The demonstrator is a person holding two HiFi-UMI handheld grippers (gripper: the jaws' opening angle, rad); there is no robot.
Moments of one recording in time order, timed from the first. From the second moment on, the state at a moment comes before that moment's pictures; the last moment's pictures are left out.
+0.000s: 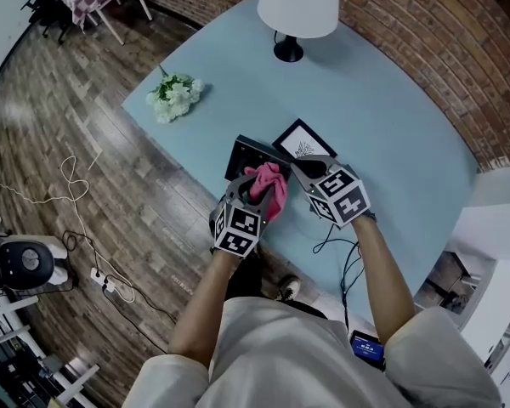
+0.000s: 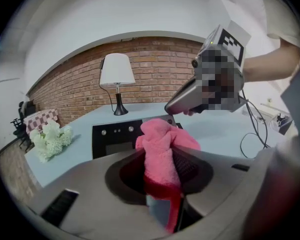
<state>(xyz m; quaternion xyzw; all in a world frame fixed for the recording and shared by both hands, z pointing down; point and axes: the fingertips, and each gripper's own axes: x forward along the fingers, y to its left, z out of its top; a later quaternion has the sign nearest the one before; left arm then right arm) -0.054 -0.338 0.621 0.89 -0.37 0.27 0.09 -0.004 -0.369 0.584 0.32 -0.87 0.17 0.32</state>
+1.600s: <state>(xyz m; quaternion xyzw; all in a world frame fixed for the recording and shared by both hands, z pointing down) -0.004 -0.364 0.566 0.90 -0.36 0.24 0.03 0.105 -0.251 0.570 0.49 -0.82 0.23 0.22</state>
